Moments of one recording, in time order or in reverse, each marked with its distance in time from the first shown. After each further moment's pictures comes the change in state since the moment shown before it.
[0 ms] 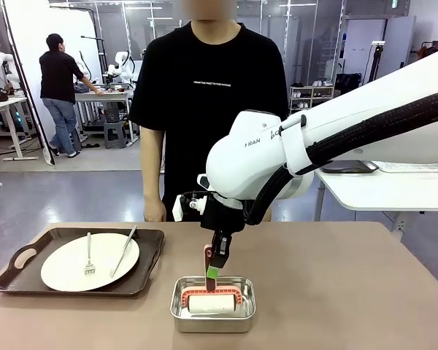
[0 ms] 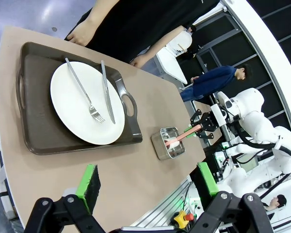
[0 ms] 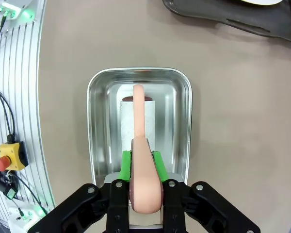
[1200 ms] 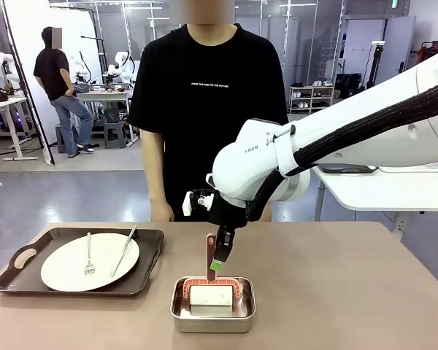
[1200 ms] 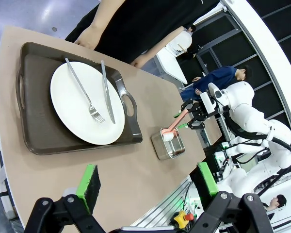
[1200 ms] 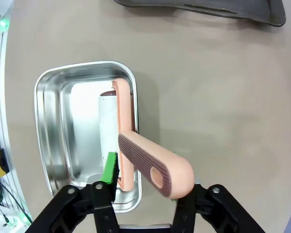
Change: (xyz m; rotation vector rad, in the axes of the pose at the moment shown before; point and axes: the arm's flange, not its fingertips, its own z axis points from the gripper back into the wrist) left arm 0.000 0.000 0.000 0.000 0.000 0.000; right arm -0.015 -0.054 -0.014 -0.043 -0.029 -0.029
